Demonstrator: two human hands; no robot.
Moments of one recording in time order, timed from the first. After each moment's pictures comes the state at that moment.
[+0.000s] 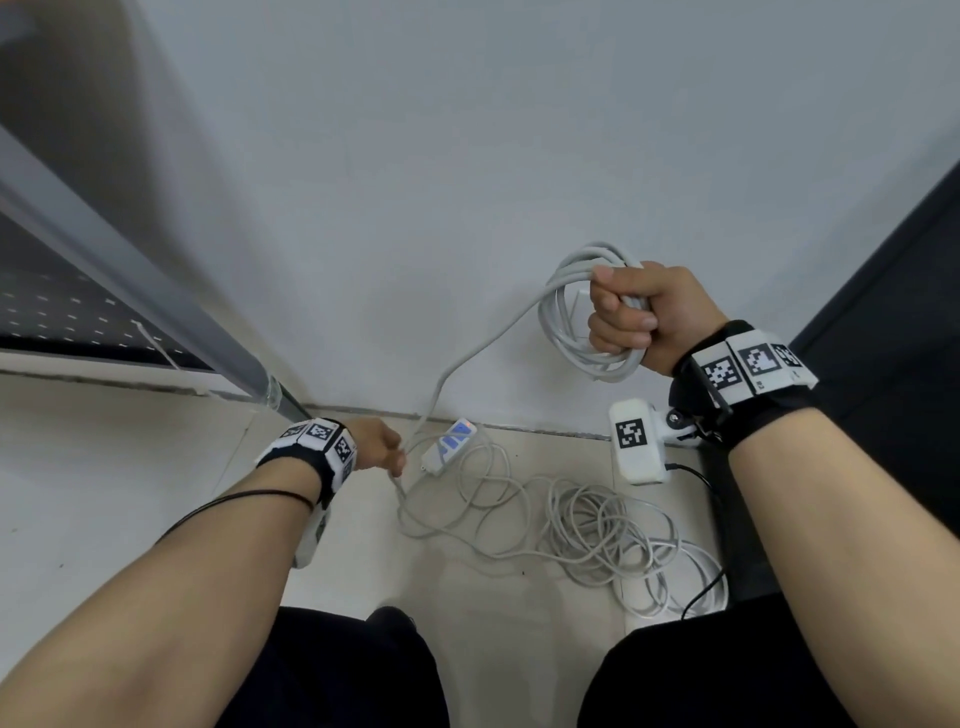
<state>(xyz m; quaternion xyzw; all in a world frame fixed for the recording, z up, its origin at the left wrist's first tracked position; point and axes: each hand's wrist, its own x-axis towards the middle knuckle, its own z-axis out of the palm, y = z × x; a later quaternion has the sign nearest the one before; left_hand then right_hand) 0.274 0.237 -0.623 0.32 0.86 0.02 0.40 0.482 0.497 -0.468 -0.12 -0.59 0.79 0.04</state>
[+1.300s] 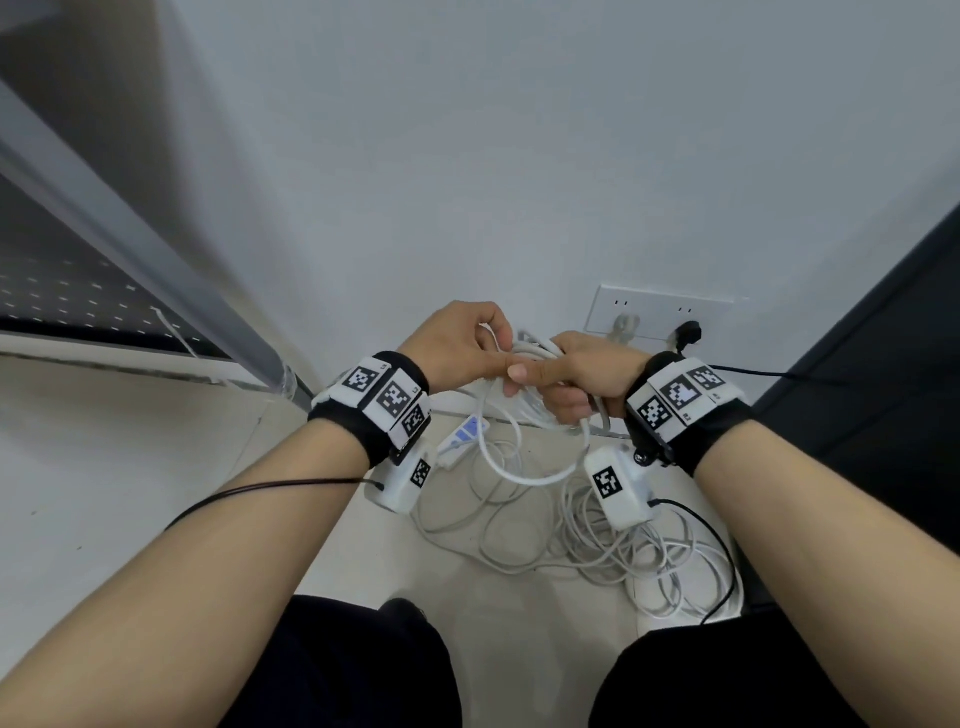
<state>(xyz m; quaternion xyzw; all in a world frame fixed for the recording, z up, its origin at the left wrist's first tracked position) 0.321 0.306 -0.516 0.41 0.78 0.39 0.28 0.451 0.451 -0.519 -0.12 -0.69 0.69 -0.17</state>
